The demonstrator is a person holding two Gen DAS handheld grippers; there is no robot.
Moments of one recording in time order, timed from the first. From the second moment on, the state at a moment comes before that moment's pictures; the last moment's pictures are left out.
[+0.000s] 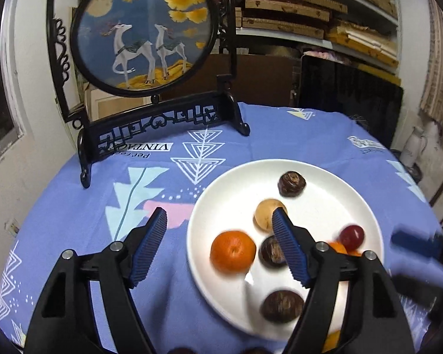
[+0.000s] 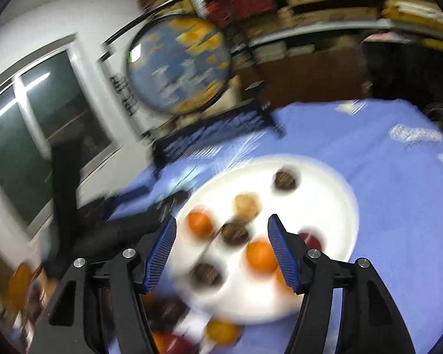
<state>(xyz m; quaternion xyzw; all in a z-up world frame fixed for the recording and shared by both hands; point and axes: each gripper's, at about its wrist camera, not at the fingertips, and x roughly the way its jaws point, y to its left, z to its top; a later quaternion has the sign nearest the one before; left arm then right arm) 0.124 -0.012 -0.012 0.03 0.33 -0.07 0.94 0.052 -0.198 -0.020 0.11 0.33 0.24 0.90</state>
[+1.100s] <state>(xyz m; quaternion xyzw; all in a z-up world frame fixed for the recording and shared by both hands) 0.002 -0.078 -0.084 0.29 0.40 -0.27 0.83 -0.035 -0.202 -0.078 0.00 0.43 0.24 0.87</state>
